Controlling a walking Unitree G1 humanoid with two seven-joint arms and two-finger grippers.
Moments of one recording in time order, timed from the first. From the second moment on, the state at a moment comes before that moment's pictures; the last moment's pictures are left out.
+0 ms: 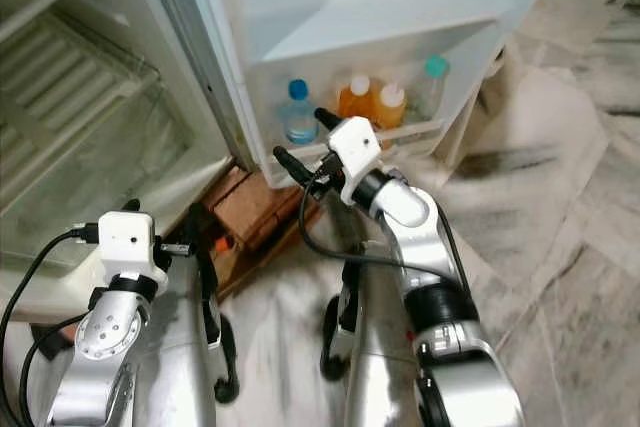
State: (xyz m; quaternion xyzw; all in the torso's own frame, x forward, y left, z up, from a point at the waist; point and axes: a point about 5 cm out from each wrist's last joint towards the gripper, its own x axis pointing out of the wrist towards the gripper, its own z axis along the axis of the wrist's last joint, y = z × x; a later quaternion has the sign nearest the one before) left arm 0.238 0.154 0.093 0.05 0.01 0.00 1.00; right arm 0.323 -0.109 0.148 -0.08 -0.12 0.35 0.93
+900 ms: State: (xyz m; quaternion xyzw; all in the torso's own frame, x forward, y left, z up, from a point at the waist) left arm 0.242 0.164 0.088 0.06 -0.02 0.04 1.00; right arm 0.290 -0.136 0.116 -0.05 -0.09 0.12 0.99
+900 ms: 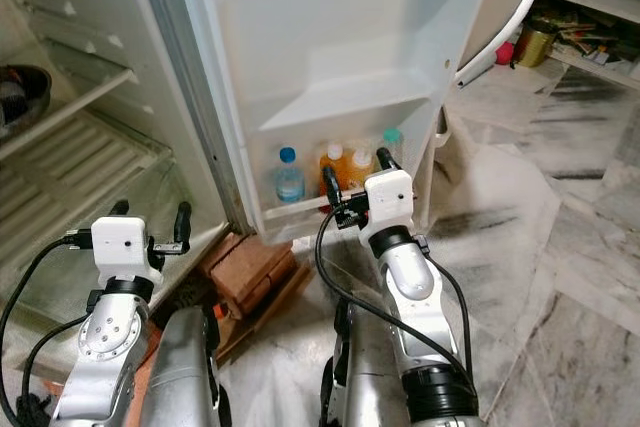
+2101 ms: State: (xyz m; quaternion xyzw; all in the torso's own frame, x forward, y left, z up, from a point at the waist) left arm 0.232 0.151 0.063 0.08 0.02 0.05 1.00; right arm 0.268 -0.156 0.072 -0.03 0.03 0.09 1.00
